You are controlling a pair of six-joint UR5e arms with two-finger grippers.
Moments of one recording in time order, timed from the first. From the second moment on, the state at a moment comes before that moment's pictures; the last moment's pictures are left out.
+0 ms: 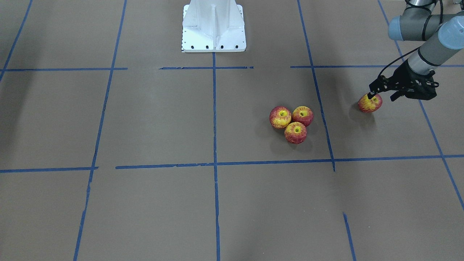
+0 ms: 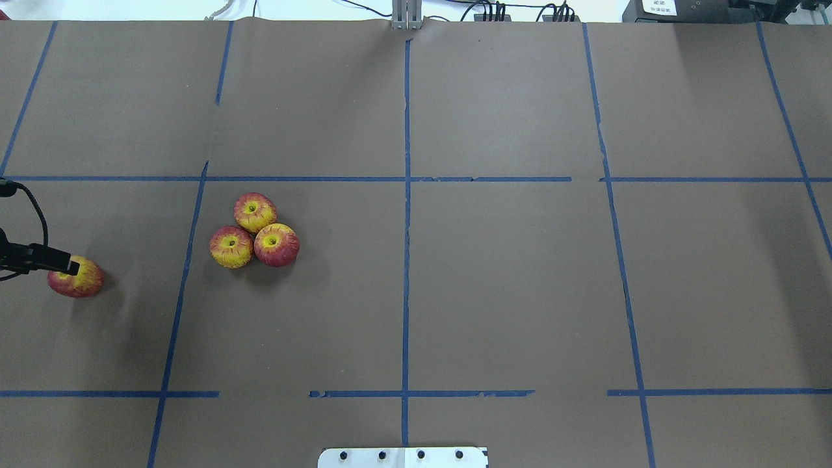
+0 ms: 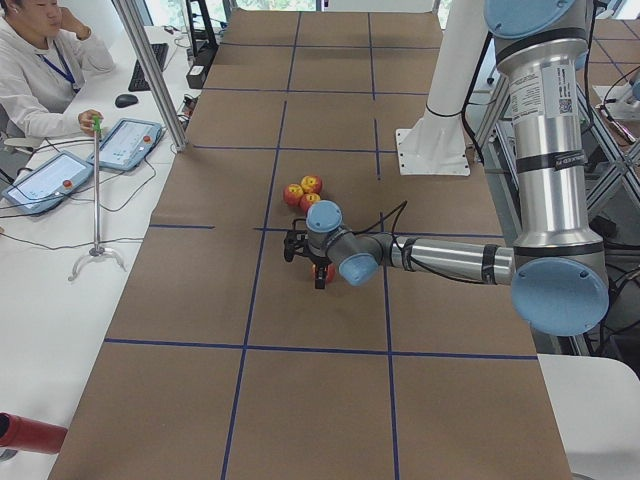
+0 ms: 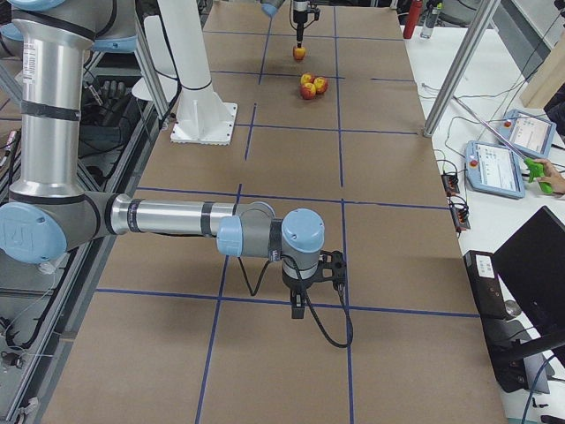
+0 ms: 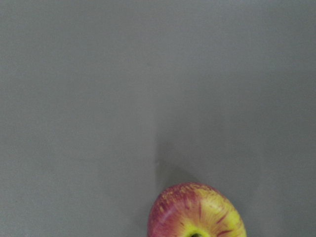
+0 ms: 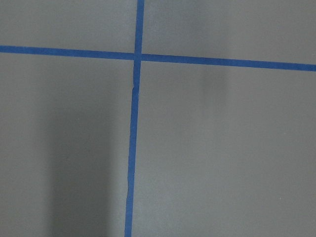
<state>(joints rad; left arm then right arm) -0.94 -1.40 -1.72 -2.29 -2.23 -0.85 1.59 -1.71 1.71 -1.58 2.29 -0.06</state>
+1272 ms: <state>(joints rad) -0.87 -1.47 -1.63 -2.29 -2.23 -0.88 1.59 -1.71 1.71 -1.58 2.29 -0.06</state>
